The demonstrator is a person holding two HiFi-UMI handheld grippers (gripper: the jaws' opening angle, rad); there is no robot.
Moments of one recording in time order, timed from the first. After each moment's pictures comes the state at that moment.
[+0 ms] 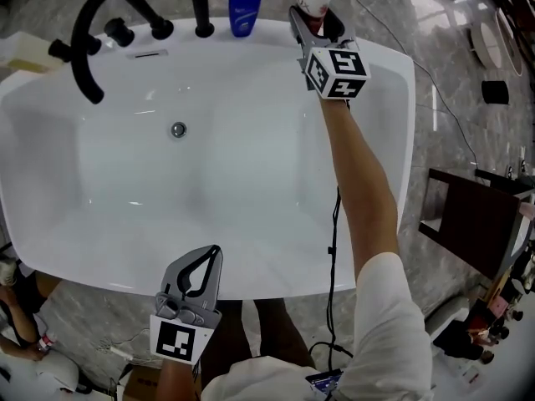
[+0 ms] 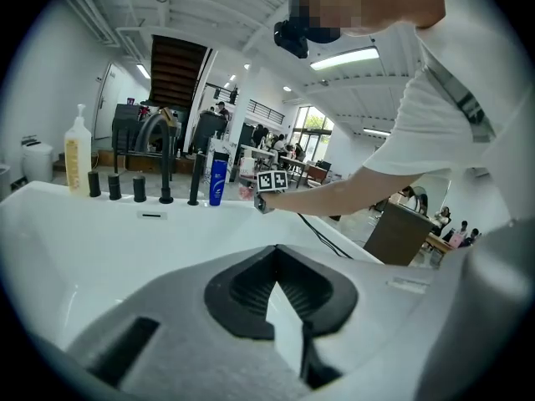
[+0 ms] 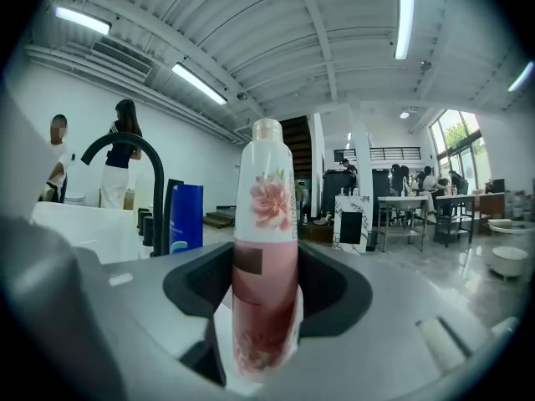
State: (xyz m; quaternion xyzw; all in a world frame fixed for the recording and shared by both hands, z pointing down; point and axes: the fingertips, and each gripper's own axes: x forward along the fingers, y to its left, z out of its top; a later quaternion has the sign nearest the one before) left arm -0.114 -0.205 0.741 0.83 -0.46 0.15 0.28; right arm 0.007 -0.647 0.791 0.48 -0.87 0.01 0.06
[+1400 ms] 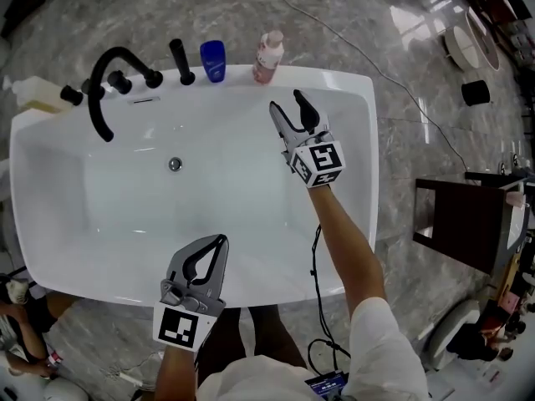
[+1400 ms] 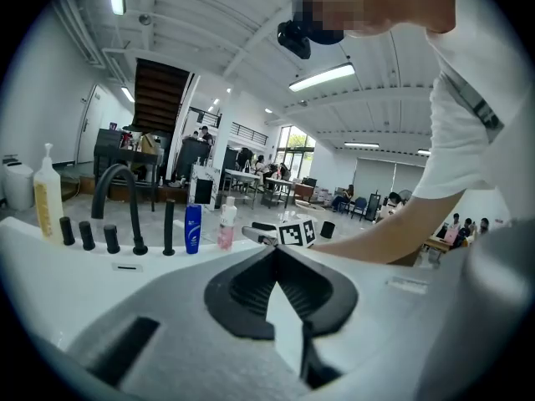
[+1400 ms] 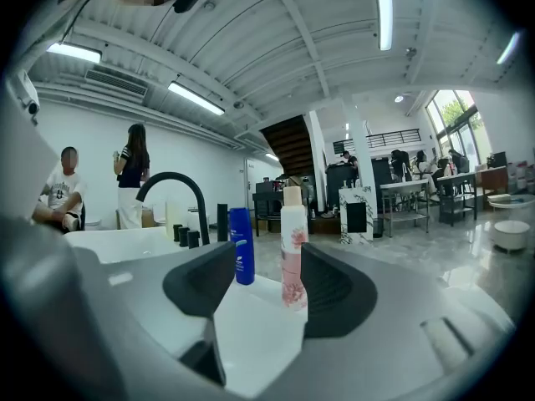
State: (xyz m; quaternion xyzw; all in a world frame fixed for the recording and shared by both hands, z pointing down) left arm -0.063 -0.256 0.655 0.88 -0.43 0.11 0.19; right arm 0.053 -0.516 0.762 0.46 -0.89 0.07 0.04
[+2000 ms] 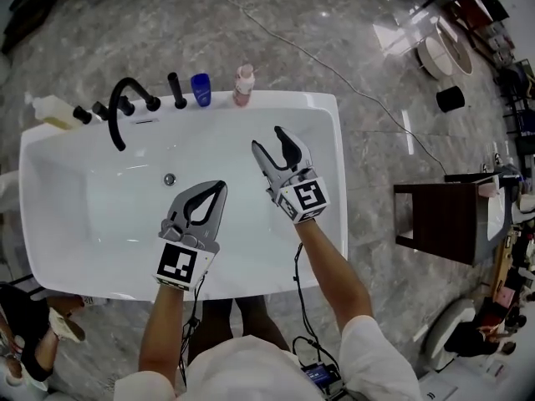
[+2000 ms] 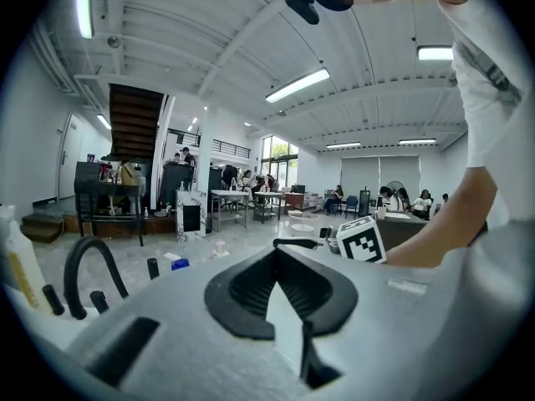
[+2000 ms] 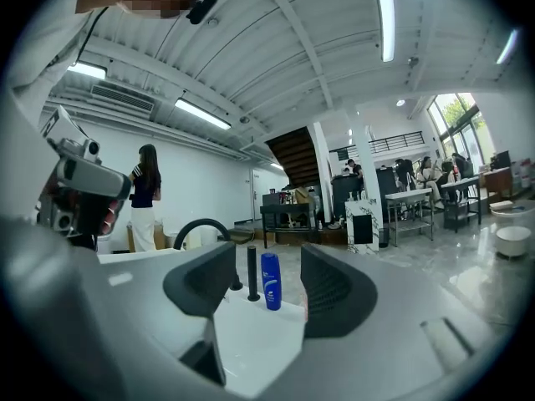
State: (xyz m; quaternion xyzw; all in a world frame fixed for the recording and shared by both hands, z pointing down) left arm -0.026 -0.326 0.555 0.91 -0.40 0.09 0.09; right arm 0.057 -0.426 0.623 0.44 -0.89 0.06 0.01
